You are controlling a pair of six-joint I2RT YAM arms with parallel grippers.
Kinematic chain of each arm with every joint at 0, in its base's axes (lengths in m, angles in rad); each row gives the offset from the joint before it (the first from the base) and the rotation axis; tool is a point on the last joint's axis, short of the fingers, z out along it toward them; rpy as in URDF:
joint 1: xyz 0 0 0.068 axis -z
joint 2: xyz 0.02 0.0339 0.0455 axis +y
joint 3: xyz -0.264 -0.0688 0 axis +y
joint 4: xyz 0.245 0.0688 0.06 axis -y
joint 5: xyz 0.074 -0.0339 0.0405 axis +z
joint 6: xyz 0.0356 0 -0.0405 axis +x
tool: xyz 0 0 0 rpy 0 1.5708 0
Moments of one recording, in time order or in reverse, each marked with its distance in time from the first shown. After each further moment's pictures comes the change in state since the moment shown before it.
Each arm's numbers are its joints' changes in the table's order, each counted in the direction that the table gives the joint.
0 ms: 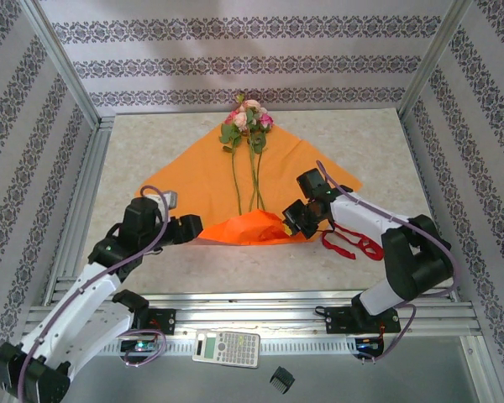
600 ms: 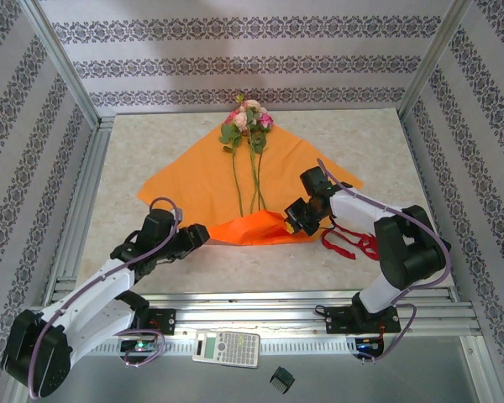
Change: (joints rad) left arm 0.046 0.165 0.208 0.281 -0.015 -0.319; right arm 0.051 0.069 -0.018 0.015 0.033 -0.059
